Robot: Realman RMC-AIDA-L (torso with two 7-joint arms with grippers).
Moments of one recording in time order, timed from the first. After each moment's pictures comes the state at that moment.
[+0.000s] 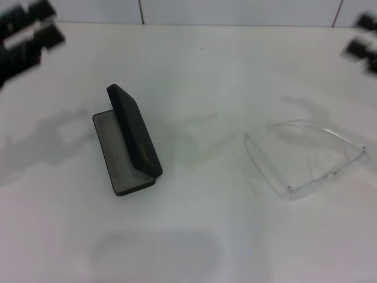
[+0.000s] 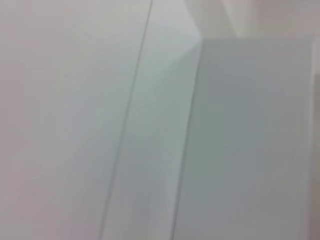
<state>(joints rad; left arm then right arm) -0.38 -2.01 0.56 0.74 1.47 1.97 -1.47 0.47 2.01 -0.55 -0.55 -1.54 -1.81 1.27</state>
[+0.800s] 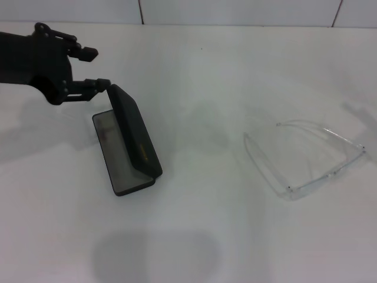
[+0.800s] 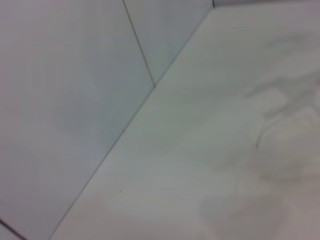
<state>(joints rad) -0.41 -2.08 0.98 1.70 2.24 1.66 -1.82 0.30 2.01 -0.45 -0.46 -1.40 -1.84 1.19</state>
